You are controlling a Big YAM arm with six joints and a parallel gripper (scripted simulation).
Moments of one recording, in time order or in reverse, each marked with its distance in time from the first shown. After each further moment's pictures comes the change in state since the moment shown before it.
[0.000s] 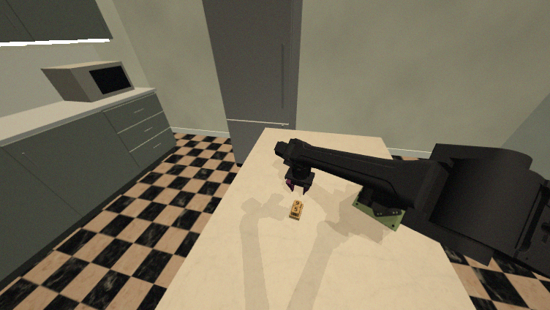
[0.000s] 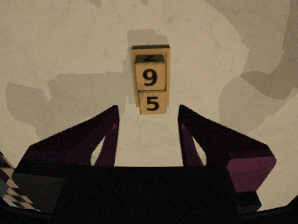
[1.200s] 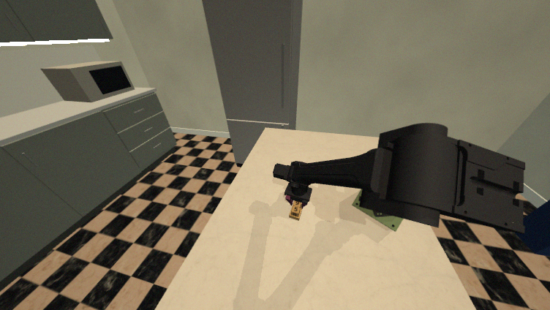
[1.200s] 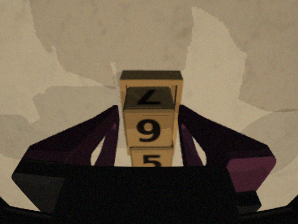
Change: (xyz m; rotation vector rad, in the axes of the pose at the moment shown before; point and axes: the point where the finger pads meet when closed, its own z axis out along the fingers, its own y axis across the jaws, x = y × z) arm 0.003 -0.001 0.086 0.005 0.006 -0.039
